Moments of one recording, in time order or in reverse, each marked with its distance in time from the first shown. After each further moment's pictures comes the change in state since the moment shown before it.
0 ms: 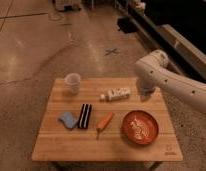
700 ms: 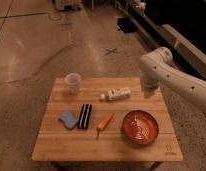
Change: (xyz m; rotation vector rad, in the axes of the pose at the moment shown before) arm 0.026 -0.020 0.013 -0.009 0.002 -0.014
